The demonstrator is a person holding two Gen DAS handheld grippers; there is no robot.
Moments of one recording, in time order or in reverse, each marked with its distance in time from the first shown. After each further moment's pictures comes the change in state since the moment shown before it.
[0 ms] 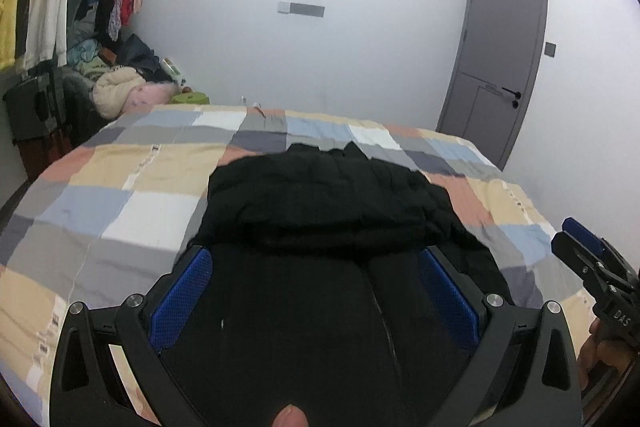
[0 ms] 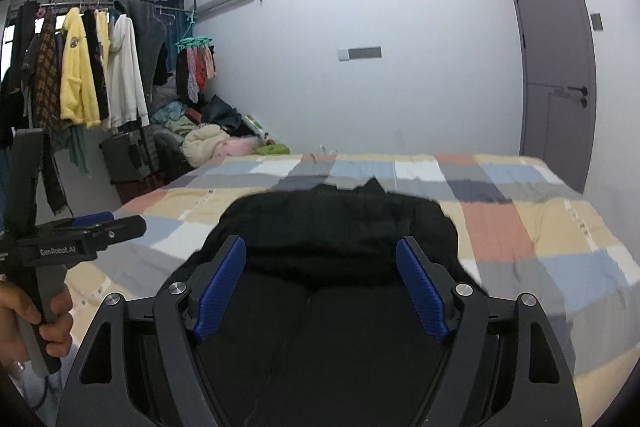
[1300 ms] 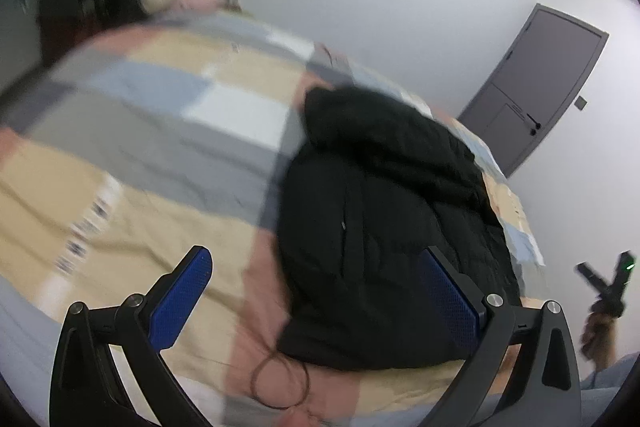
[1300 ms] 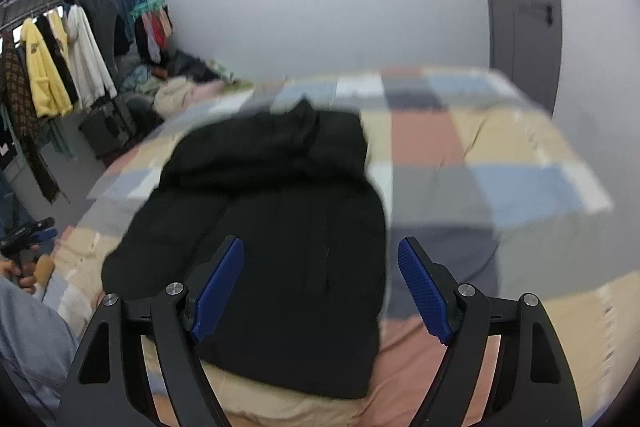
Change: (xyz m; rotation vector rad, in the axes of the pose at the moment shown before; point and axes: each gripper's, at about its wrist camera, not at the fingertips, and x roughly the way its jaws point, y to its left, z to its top) left arm -0.038 0.208 -0.082 -0.327 0.207 -0.081; right arm -0.043 -0.152 -0.053 0.147 0.327 -0.013
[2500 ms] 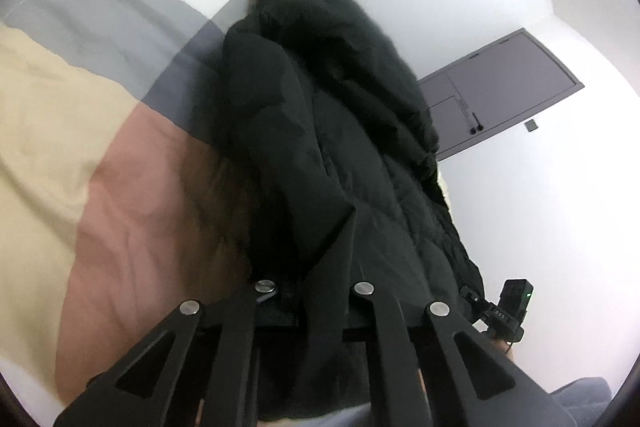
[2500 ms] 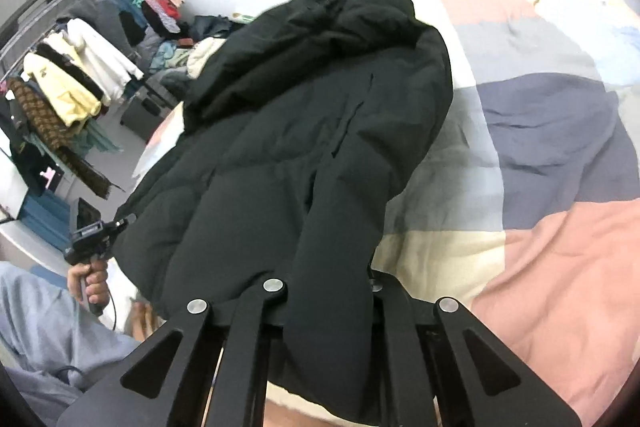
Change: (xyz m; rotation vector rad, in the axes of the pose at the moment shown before) left arm 0.111 0.003 -0.047 -0.220 0.182 -0.344; right arm 0.065 -0.015 -0.059 0.171 0.181 0.279
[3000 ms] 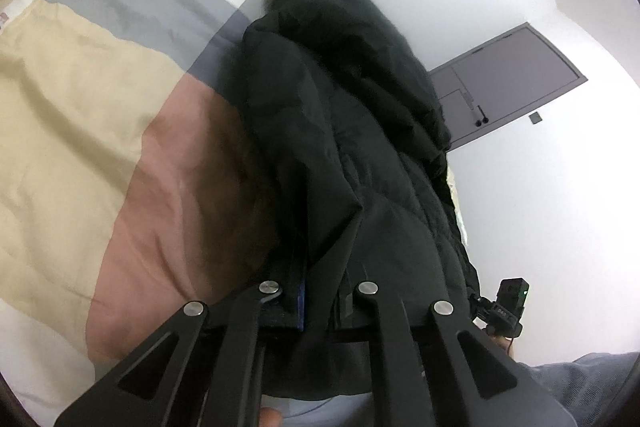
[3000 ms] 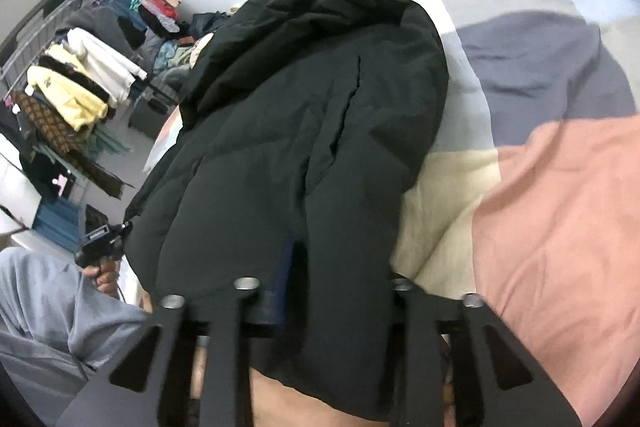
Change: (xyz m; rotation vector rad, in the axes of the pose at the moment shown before) left arm -0.004 0.022 0.006 -0.001 0.039 0.041; right arm 0.010 -0.028 -0.023 0.079 0.065 0.029
